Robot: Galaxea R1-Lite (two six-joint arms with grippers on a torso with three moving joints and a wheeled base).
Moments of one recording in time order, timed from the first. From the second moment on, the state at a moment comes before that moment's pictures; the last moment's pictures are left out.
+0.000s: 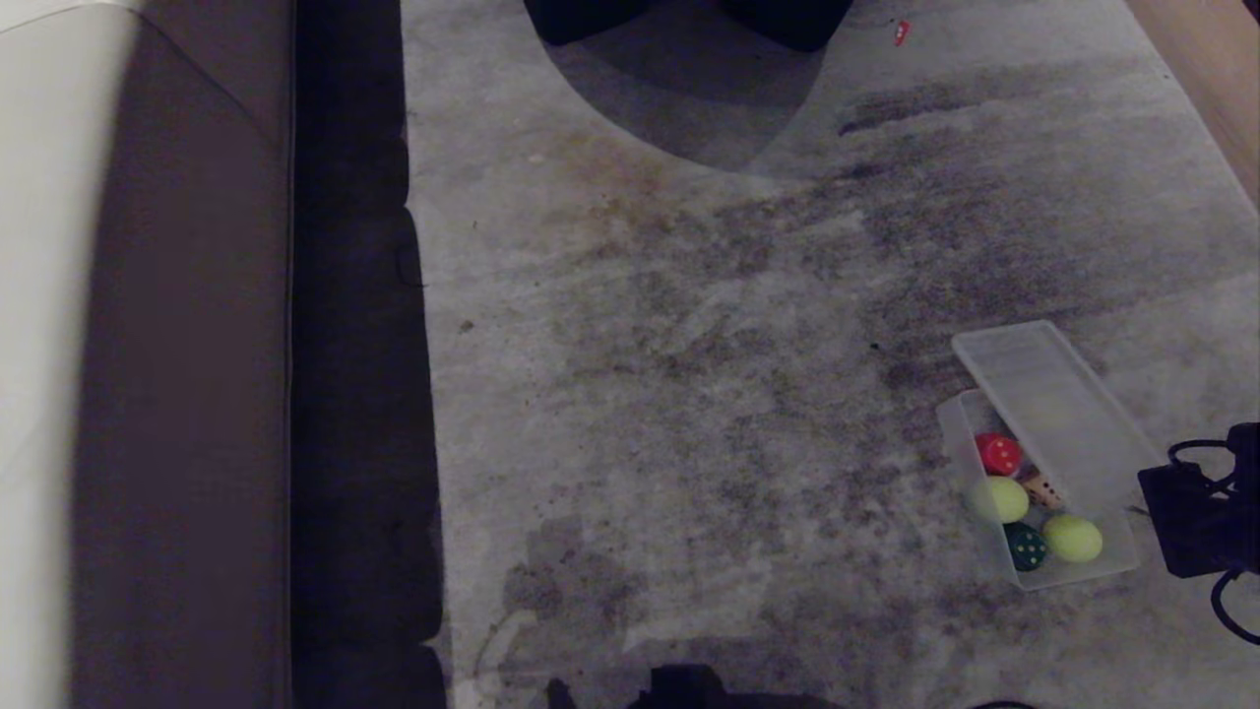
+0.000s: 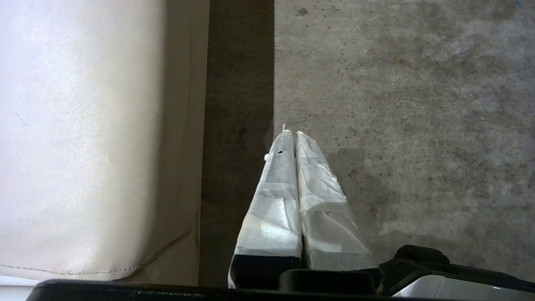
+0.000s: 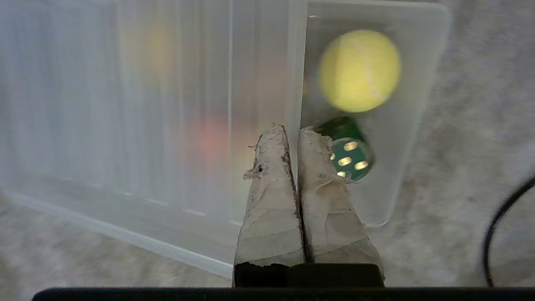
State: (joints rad) left arm 0.00 0.00 0.00 -0.01 0.07 -0.14; right arm -0.53 2.17 -0.69 -0.90 0.11 1.03
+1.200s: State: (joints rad) left arm 0.00 0.00 0.00 -0.01 0.07 -0.14; right arm -0.49 2.33 -0.75 -0.73 0.04 0.90
